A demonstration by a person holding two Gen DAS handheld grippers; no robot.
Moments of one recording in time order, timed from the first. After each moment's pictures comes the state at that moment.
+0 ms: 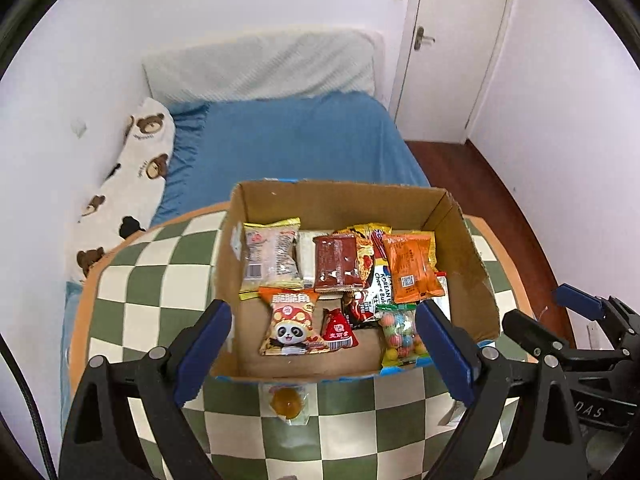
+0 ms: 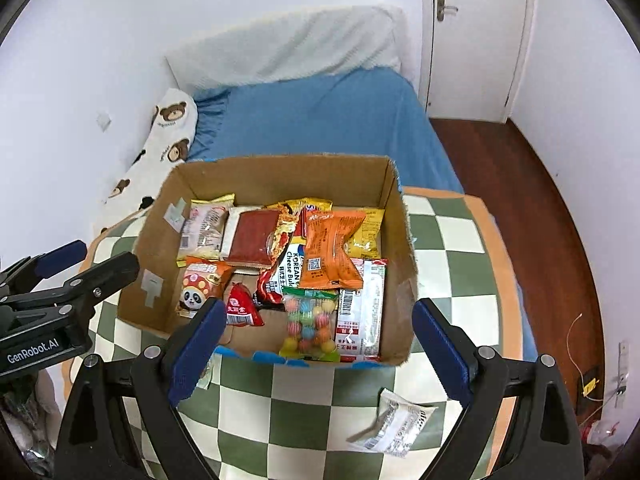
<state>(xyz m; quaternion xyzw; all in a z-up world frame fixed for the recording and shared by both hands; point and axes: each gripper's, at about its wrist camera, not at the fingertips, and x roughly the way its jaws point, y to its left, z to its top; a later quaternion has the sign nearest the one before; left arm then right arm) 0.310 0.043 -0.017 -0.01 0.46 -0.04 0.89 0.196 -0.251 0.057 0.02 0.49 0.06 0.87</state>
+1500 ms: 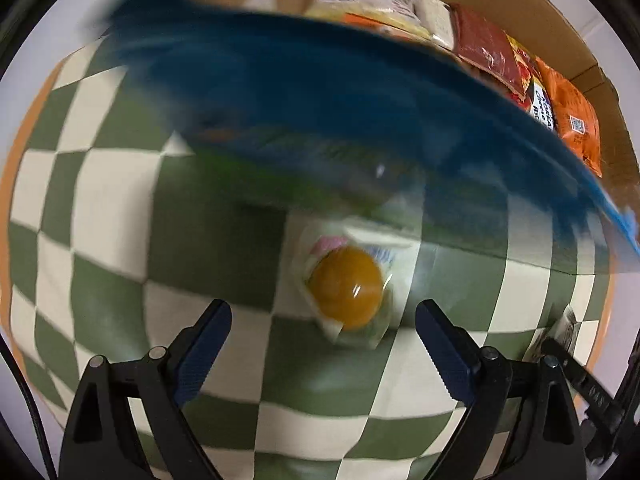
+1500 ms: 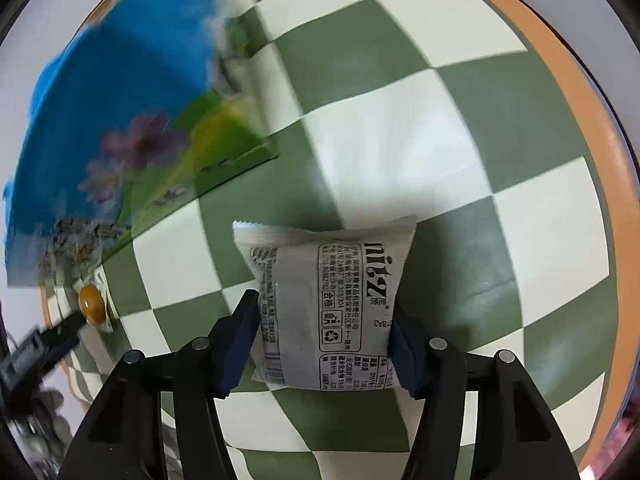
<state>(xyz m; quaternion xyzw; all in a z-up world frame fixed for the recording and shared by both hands) 0.295 0.090 -0.245 -0.09 0.67 0.04 0.74 0.121 -0.333 -0.186 0.20 0.65 -0.02 0.73</state>
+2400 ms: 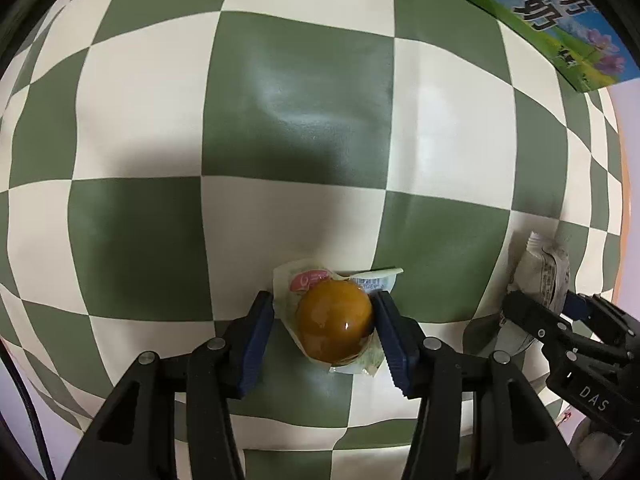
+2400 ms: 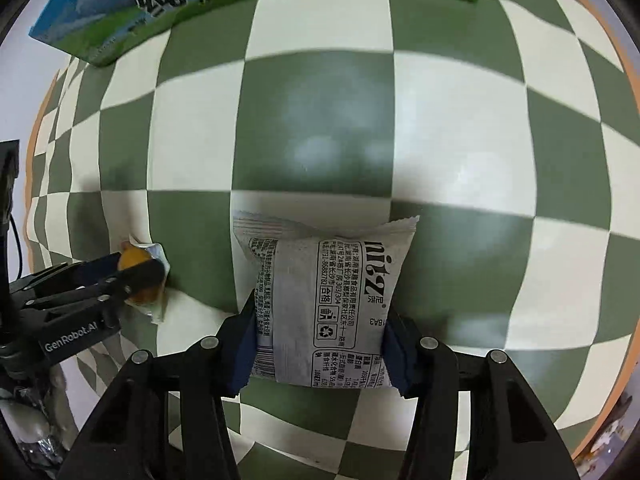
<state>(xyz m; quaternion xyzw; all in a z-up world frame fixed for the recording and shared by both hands) 0.145 0.051 -0.295 -0.06 0.74 -0.01 0.67 0.026 -0.226 -0.224 0.06 0.72 0.09 0.68</state>
